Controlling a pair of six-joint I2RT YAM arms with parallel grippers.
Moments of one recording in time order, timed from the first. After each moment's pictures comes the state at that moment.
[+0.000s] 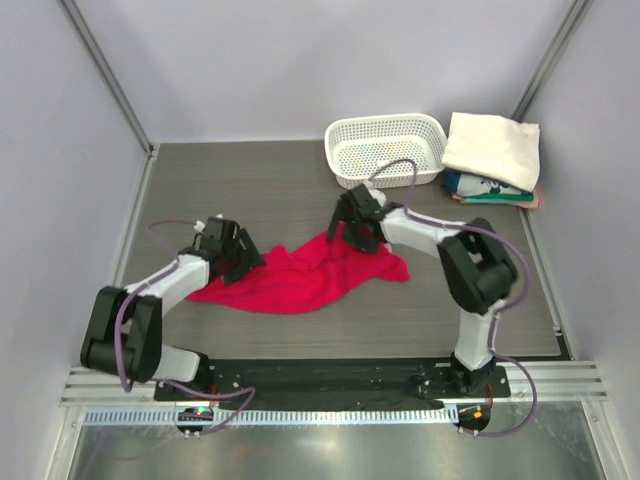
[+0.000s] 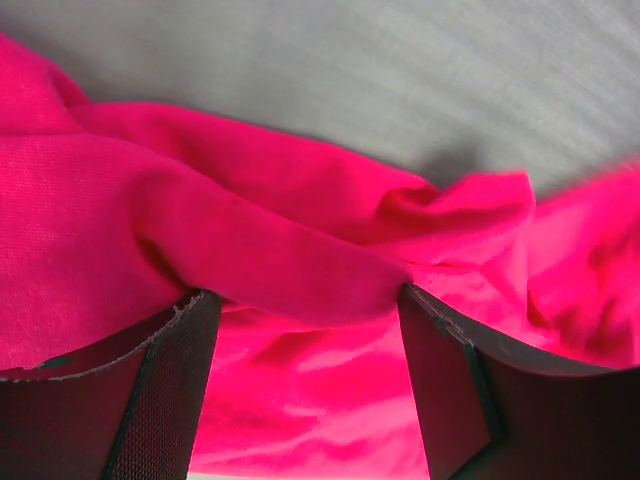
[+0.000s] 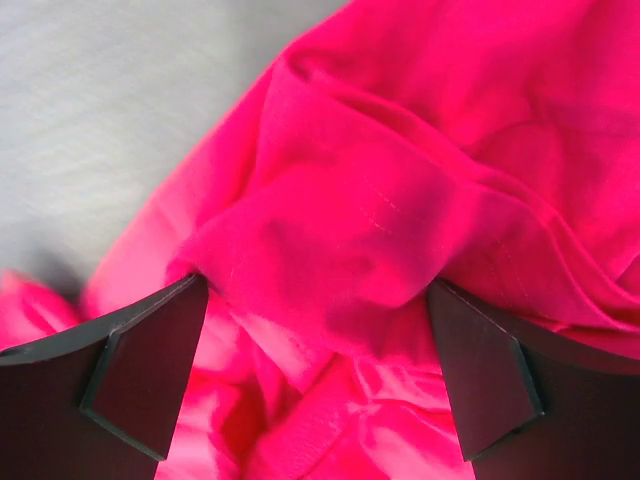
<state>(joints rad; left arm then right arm) -0.24 1.43 0.69 -0.24 0.03 -0.74 0.59 1.81 1.13 -0.33 0.13 0.90</state>
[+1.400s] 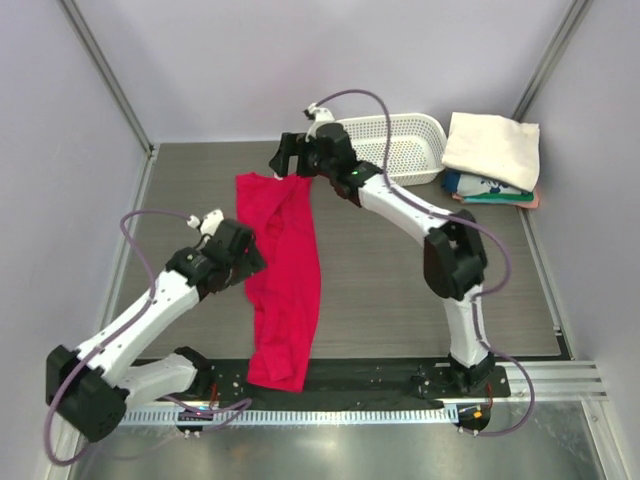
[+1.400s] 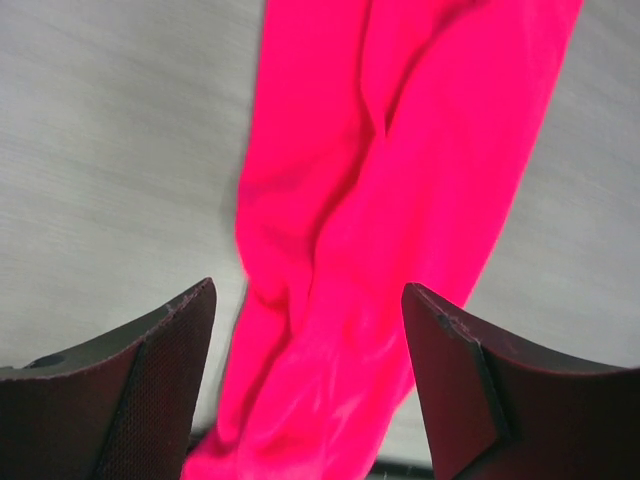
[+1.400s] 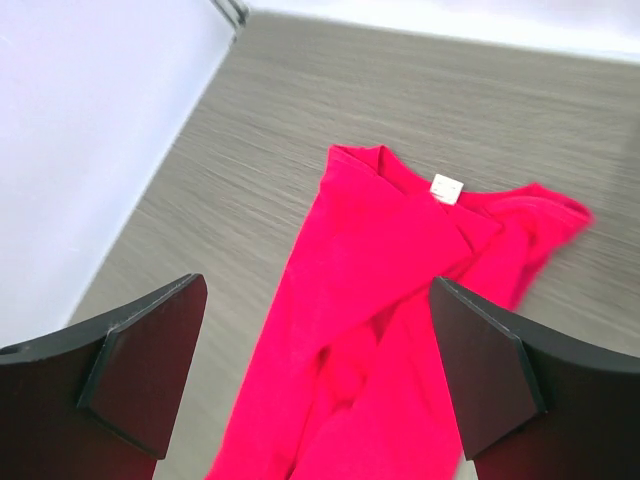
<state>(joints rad) -0.60 1.05 0.87 -0.82 -0.38 -0.95 0.63 2.14 1.86 -0.01 -0.10 0.43</state>
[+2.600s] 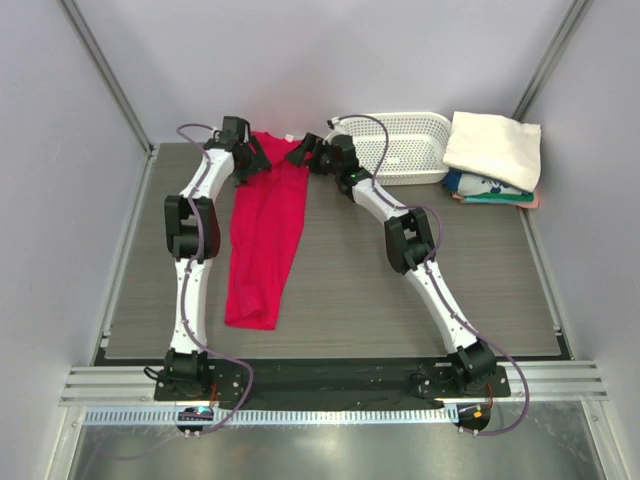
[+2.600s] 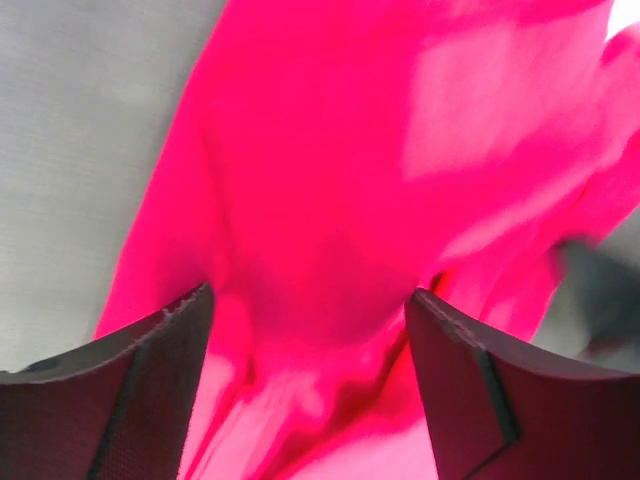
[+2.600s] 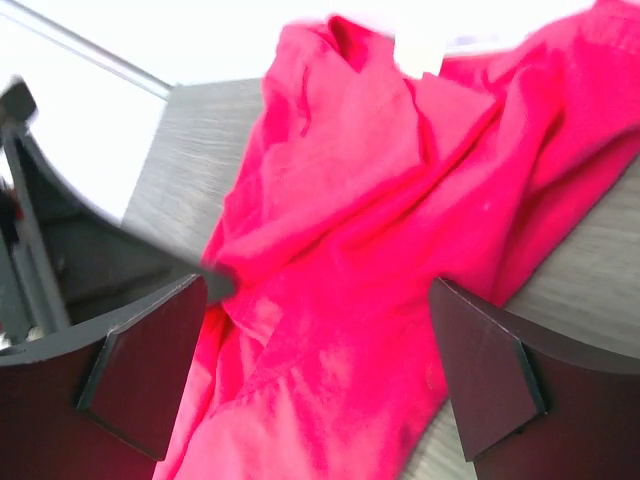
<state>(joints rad) -0.12 2.59 2.39 -0.69 0.03 -0.62 0.46 2.93 2.62 0.11 -0.30 0.71</state>
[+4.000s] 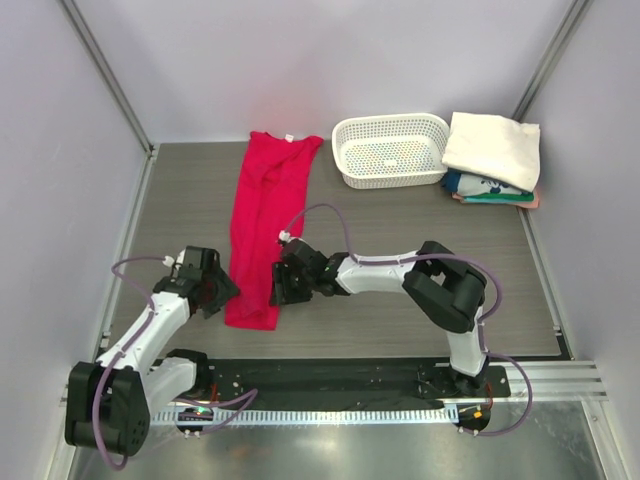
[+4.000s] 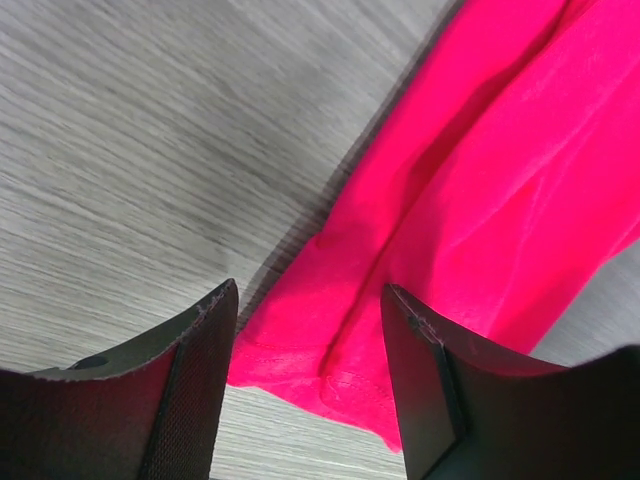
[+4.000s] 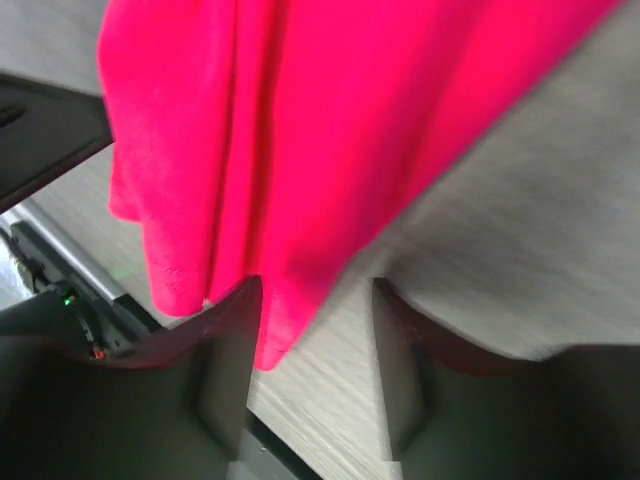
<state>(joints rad) -0.16 1.01 0.50 -0.57 -0.09 -0.84 1.02 1.94 1.20 -0.10 -0.13 0.80</state>
